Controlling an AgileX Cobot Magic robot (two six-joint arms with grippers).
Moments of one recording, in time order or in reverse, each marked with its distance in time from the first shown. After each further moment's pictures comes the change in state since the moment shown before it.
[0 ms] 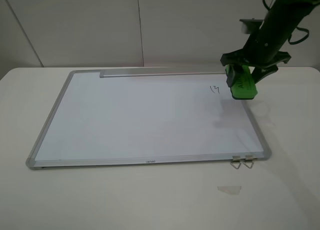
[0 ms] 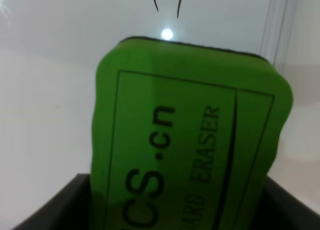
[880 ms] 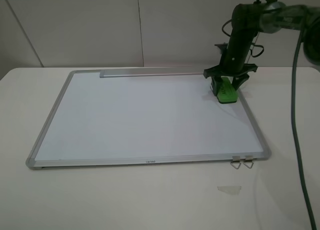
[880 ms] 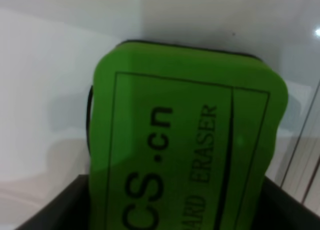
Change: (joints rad) left arm 0.000 0.000 0.000 0.000 0.000 0.000; right arm 0.003 0.557 -0.626 -0.075 0.240 -0.001
